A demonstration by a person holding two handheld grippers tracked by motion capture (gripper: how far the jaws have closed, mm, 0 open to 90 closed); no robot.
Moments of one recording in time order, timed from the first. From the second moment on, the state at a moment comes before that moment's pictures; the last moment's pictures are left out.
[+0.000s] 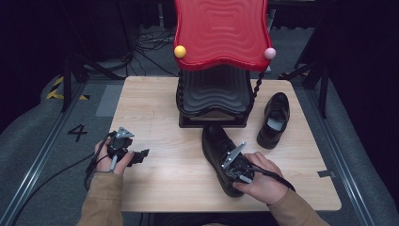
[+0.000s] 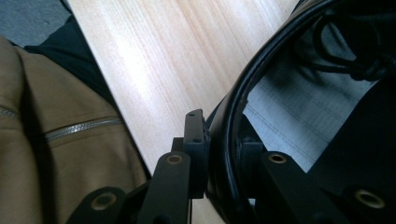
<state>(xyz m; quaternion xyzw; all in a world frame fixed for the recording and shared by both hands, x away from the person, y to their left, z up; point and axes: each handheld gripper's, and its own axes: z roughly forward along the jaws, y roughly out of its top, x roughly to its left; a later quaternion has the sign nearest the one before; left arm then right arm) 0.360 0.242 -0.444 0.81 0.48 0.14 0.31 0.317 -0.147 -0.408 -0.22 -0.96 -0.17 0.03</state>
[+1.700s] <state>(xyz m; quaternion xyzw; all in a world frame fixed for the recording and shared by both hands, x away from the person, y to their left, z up) 0.354 0.246 -0.443 0.81 0.49 0.15 0.30 0.416 -0.266 -0.350 -0.44 -0.83 -0.33 -0.11</state>
